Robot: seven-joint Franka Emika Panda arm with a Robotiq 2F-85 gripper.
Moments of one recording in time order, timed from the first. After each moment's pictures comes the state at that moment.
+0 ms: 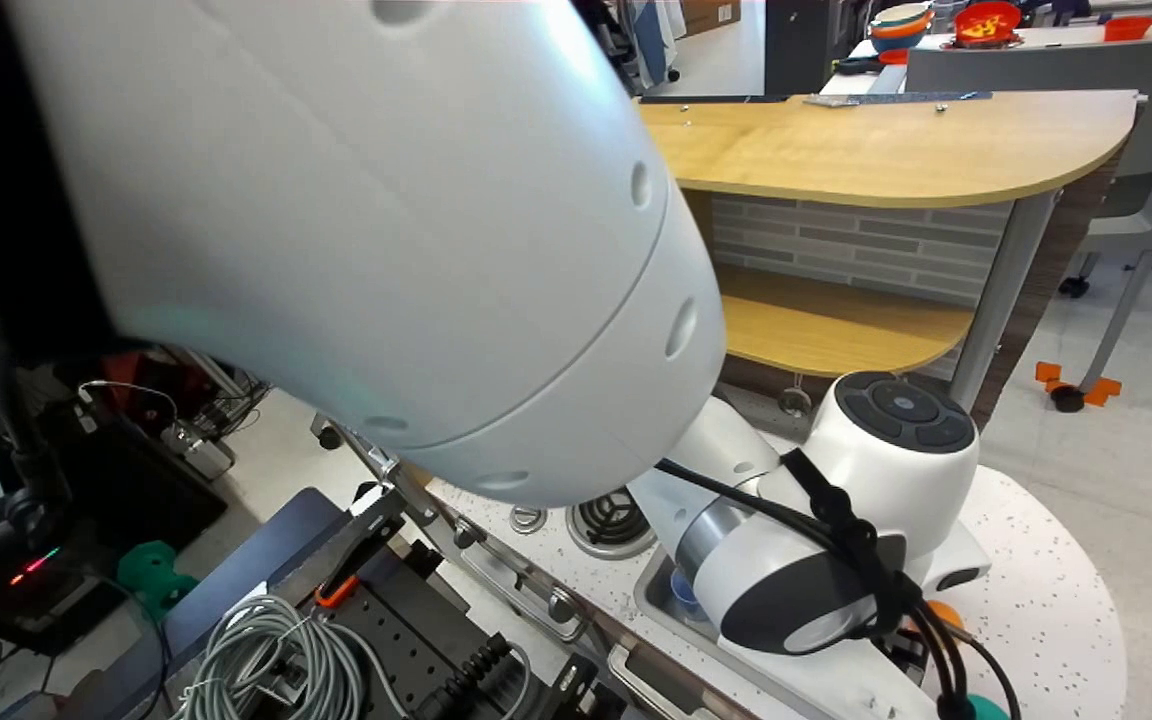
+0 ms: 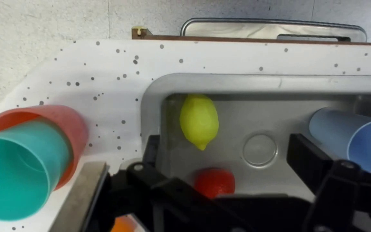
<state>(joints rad) -0.38 0.95 -0.06 -1.84 0.06 2.70 -0.55</state>
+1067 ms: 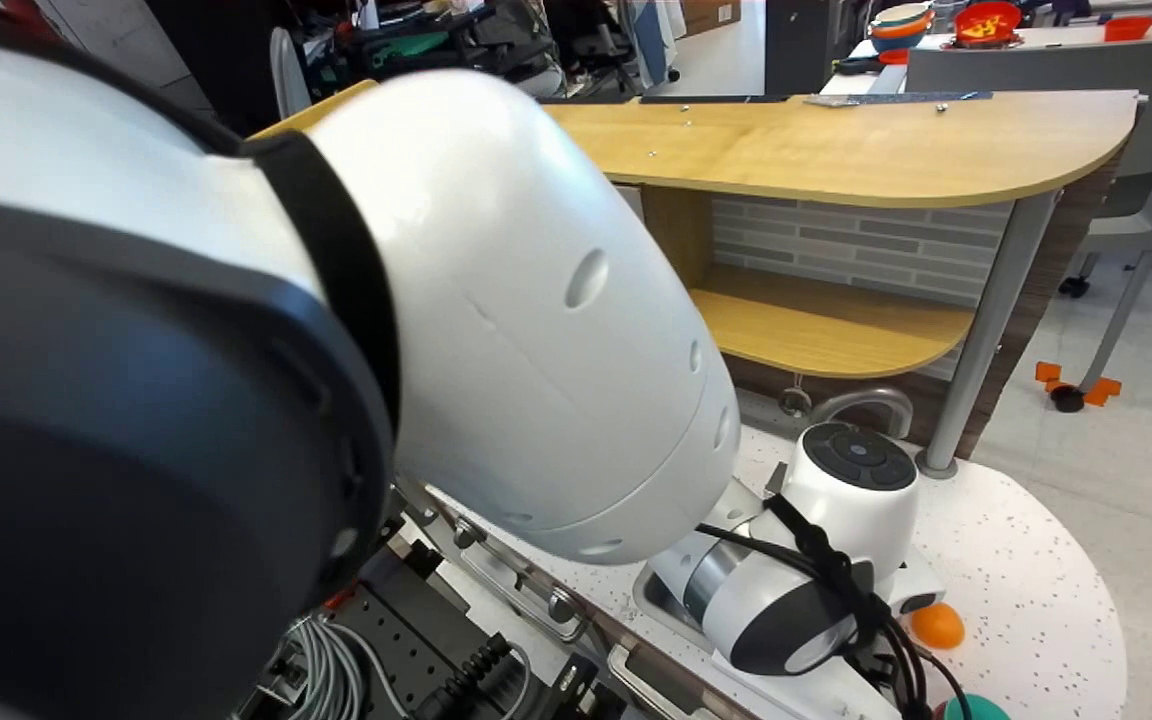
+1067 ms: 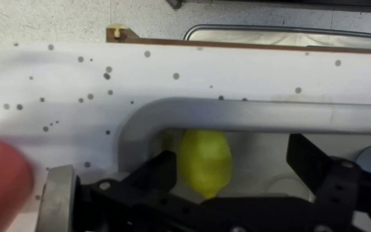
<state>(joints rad) -0.36 1.14 -0.07 -1.70 -0.05 2.70 -0.44</state>
